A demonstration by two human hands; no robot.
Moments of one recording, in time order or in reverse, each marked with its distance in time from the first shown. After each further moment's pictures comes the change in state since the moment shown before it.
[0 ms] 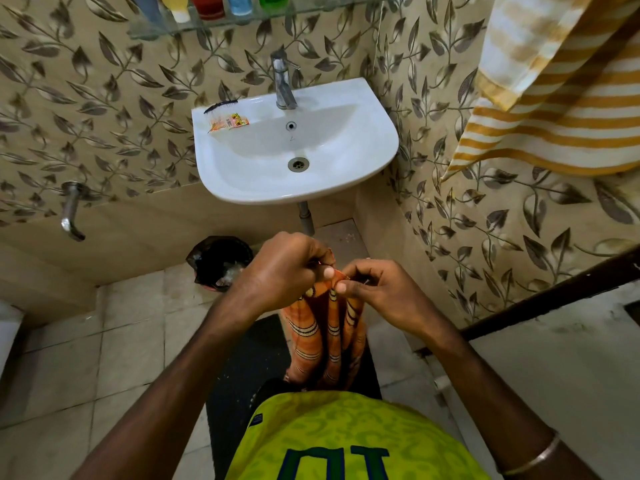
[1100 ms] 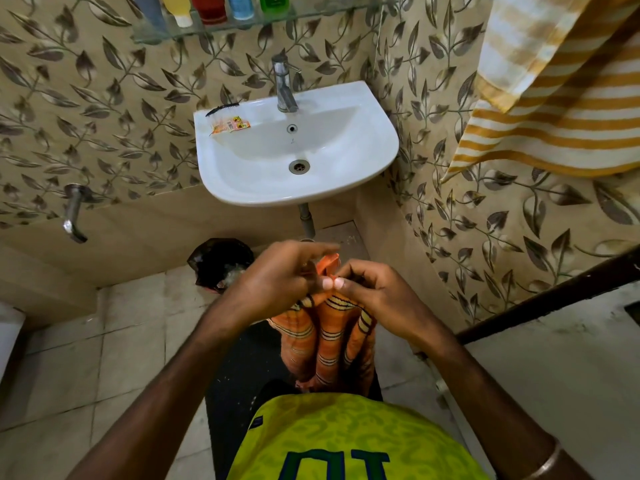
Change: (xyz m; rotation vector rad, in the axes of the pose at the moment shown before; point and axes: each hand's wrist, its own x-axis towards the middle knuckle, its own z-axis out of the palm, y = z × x) left_hand -0.015 -0.004 -0.002 -0.174 -0.063 -0.019; right_hand -0.005 -0.010 0.011 0.014 0.030 -0.005
